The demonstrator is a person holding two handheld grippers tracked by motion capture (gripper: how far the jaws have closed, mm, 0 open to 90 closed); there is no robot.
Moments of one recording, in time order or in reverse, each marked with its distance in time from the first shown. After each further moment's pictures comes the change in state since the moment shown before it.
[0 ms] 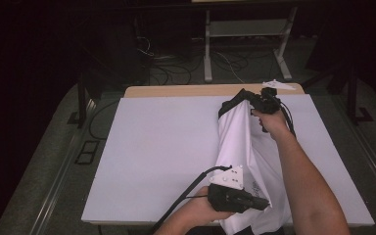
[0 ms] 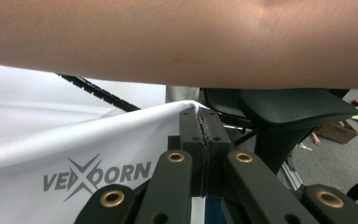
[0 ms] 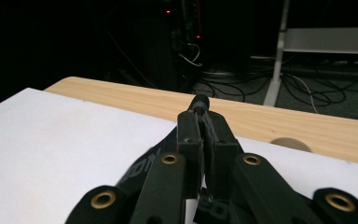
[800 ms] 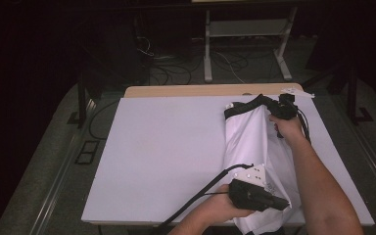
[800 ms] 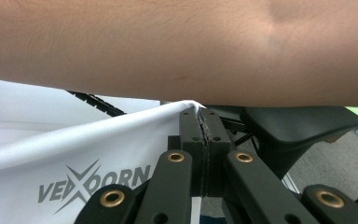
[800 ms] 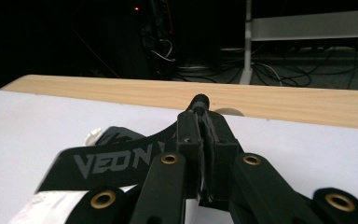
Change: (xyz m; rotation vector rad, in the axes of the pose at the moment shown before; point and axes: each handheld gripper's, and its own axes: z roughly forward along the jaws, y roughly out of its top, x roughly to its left) left arm 0.014 0.009 0.045 0.015 -0.045 -0.021; right arm -0.050 -0.024 -0.021 0.004 -0.093 0.060
